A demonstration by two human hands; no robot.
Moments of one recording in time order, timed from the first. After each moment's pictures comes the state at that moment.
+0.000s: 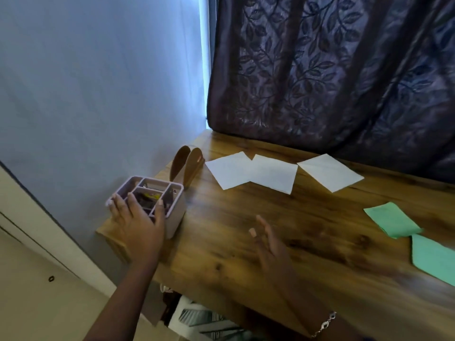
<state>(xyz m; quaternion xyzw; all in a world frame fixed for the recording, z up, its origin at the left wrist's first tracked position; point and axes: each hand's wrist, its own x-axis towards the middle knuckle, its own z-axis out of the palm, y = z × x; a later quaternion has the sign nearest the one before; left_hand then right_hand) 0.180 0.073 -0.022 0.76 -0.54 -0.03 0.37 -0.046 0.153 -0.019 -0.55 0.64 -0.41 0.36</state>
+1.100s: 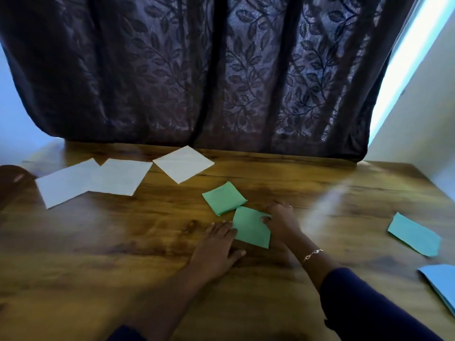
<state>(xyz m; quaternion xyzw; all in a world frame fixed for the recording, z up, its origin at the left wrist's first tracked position) -0.259 0.182 -0.044 0.34 -0.93 -0.13 0.01 -0.447 0.208 -0.031 -0.52 0.84 -0.13 0.11</state>
